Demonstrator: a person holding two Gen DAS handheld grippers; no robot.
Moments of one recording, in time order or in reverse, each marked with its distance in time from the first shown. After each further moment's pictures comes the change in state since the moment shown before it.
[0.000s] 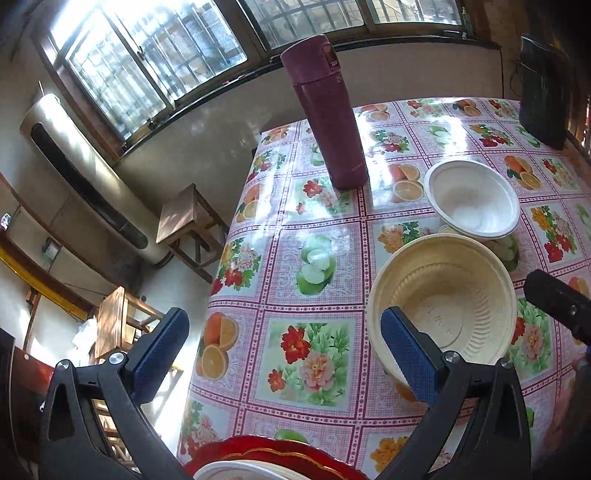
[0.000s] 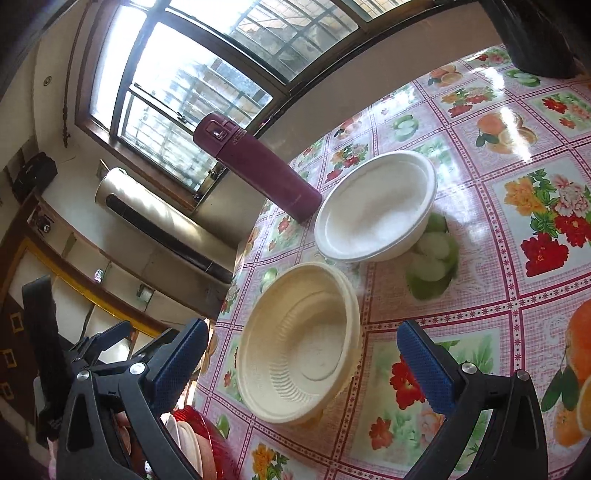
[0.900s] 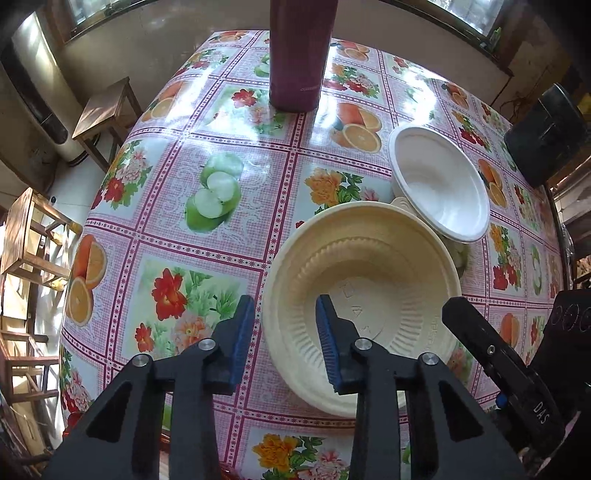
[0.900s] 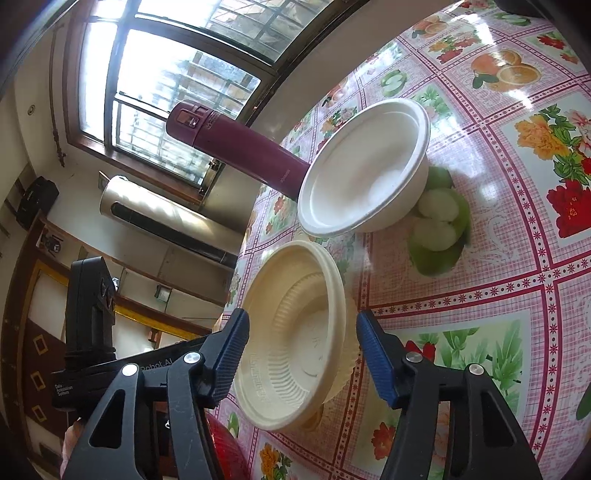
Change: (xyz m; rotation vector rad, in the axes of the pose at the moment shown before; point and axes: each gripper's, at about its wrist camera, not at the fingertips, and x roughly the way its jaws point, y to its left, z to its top) left arm 0.056 -0.024 0.003 -0.219 0.323 -0.365; right arm 0.032 -0.029 -0.002 0.111 0.086 0.070
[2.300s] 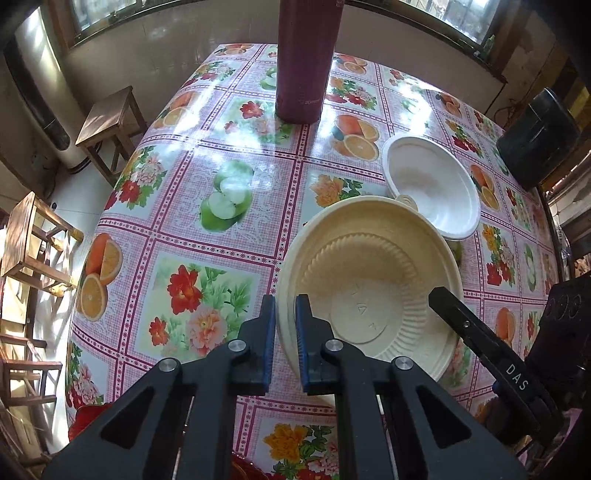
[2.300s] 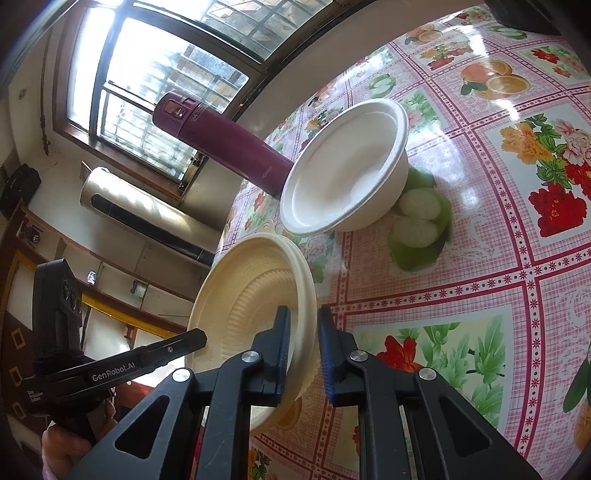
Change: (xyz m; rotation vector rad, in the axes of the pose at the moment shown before) left arm -0.023 0.011 -0.011 0.002 -0.059 -0.002; right arm -0.003 0.004 -0.006 -0.031 -0.003 -0.088
